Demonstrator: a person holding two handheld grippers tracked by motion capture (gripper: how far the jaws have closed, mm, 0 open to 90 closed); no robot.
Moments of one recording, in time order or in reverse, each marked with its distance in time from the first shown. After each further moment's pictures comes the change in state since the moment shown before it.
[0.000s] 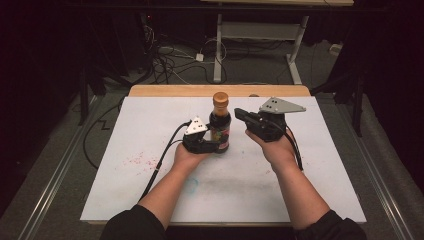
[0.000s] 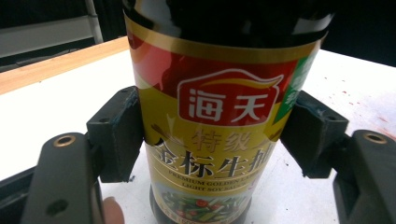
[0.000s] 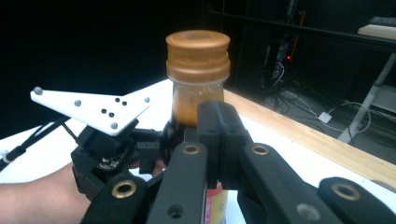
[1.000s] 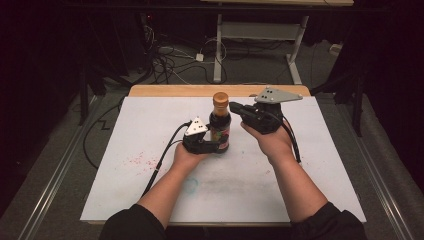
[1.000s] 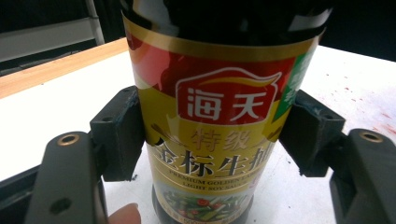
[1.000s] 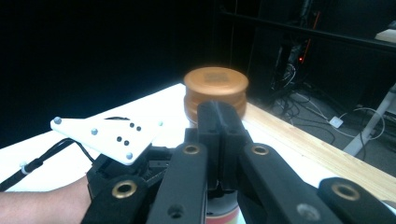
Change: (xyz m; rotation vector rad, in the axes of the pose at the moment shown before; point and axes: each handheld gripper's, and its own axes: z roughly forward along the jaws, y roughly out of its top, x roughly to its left) left arm 0.000 0.000 0.000 0.003 0.005 0.018; right arm 0.004 0.027 0.006 0.022 0.045 -0.016
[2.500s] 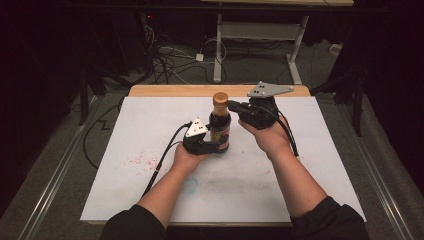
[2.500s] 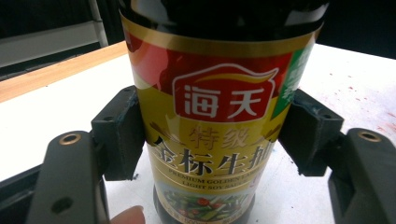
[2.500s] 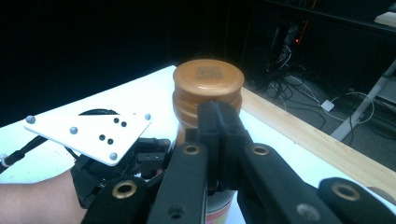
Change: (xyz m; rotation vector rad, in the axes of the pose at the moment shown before) left arm -0.002 -0.002 0.000 -0.010 0.015 0.012; right arm -0.002 0.011 0.010 0.096 -0.028 -0.024
